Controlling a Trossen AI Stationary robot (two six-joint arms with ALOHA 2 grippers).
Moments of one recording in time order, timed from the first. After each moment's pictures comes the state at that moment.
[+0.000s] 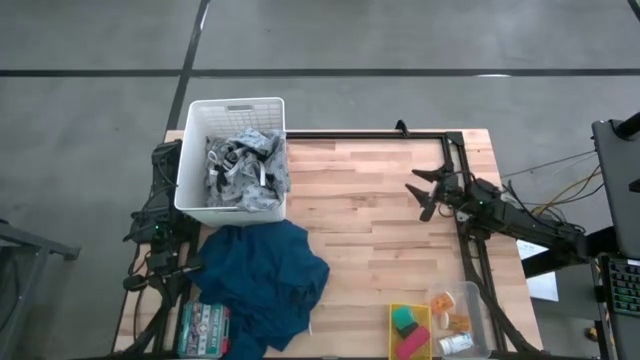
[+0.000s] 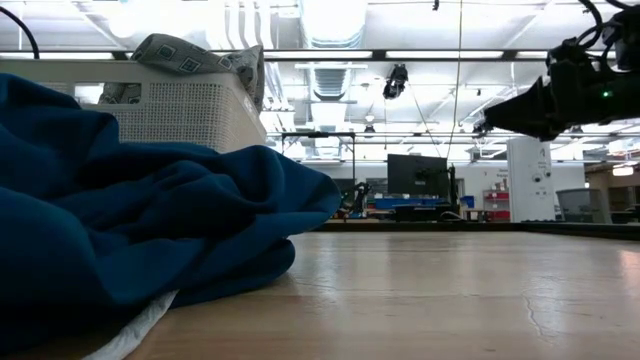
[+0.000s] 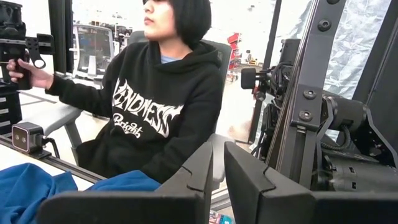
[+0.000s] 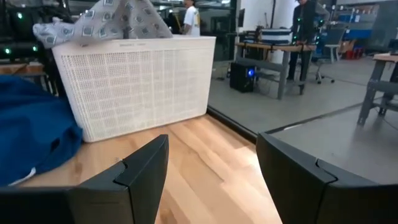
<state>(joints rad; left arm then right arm) -1.37 0.00 0.00 0.04 -0.13 -0.16 -0.35 0.05 0.01 0.03 0.13 0.03</state>
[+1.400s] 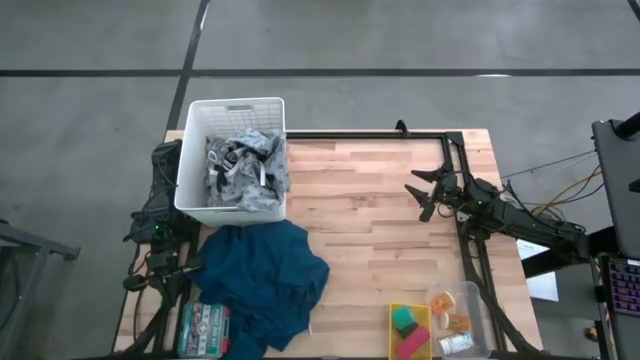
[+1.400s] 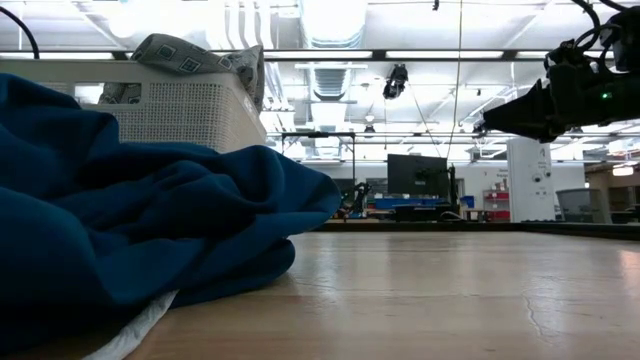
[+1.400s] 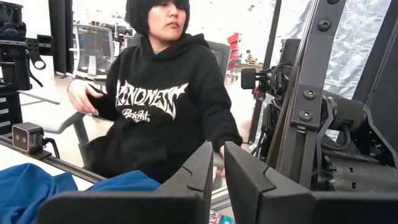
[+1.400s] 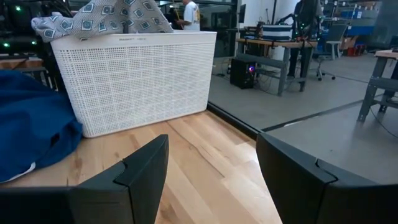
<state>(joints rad) -1.37 0.00 0.00 0.04 -0.13 -0.16 -0.35 0.07 0.01 0.03 0.13 0.02</state>
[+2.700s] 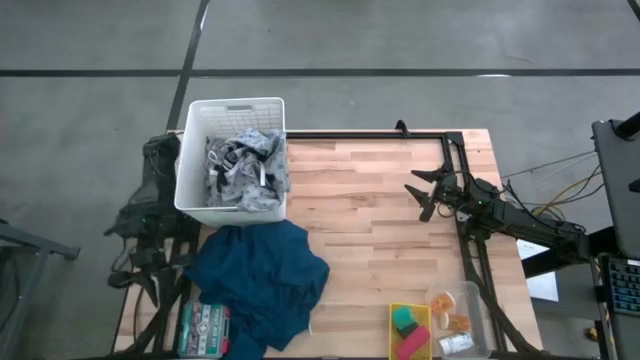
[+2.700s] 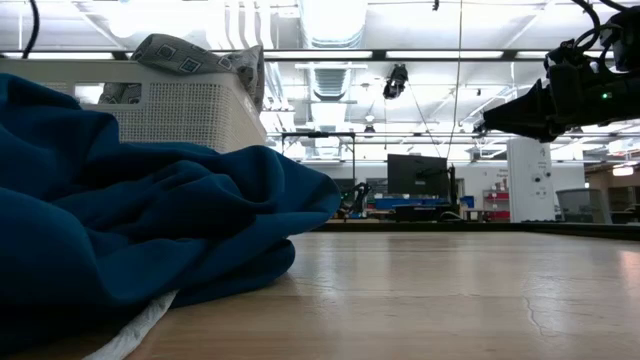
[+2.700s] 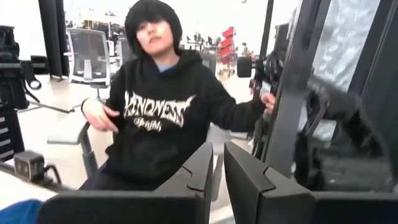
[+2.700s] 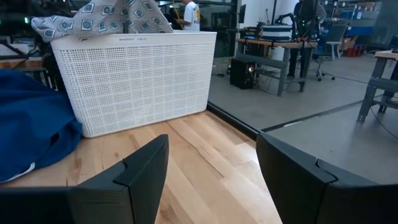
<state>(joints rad) -1.37 0.18 0.24 -0.05 -0.11 -0.11 -0.35 0.07 0.01 0.03 0.13 0.02</state>
